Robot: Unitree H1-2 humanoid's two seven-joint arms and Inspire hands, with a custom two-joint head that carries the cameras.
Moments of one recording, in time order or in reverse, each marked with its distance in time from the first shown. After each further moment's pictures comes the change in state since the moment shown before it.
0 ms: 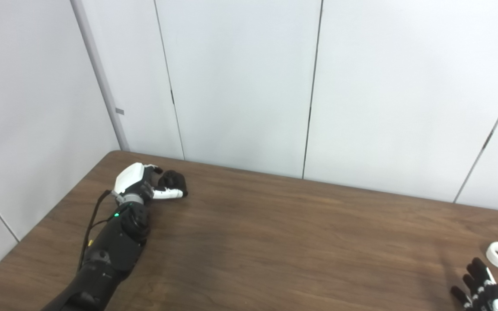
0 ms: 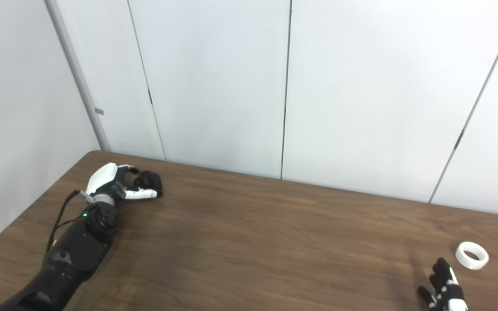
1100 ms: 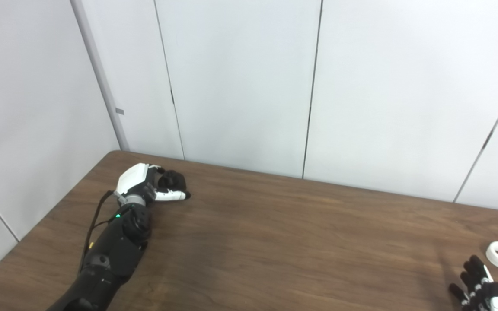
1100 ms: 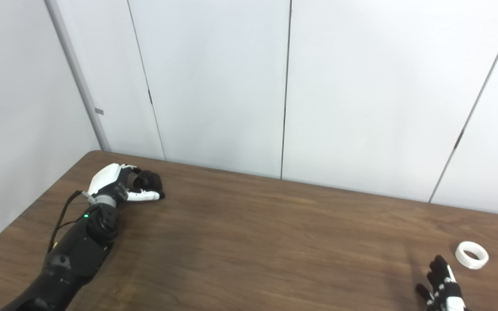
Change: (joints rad) left arm 0.028 -0.004 -0.004 -0.061 0.042 0.031 -0.040; right arm -0.010 0.007 0.001 0.019 0.001 -0.016 0.003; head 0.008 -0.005
